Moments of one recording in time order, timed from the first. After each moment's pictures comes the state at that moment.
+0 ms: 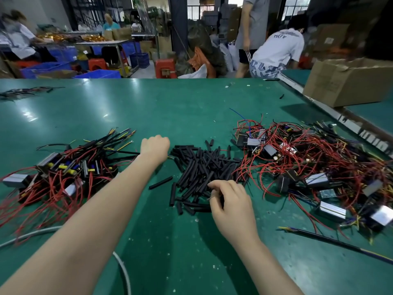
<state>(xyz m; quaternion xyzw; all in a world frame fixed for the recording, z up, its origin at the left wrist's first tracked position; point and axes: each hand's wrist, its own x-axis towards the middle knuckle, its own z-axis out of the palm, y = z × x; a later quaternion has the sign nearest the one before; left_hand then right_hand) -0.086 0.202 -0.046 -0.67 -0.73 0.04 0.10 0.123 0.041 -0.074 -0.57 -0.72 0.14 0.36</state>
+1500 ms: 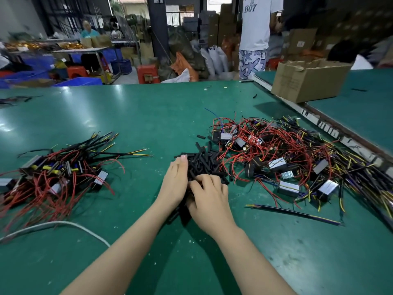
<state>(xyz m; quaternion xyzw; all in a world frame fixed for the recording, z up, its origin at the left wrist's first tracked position) 0.028 0.071 -0.061 -0.60 -0.60 -0.43 -0.32 0.135 0.024 -0.074 -0.56 -0.79 0.00 0.27</state>
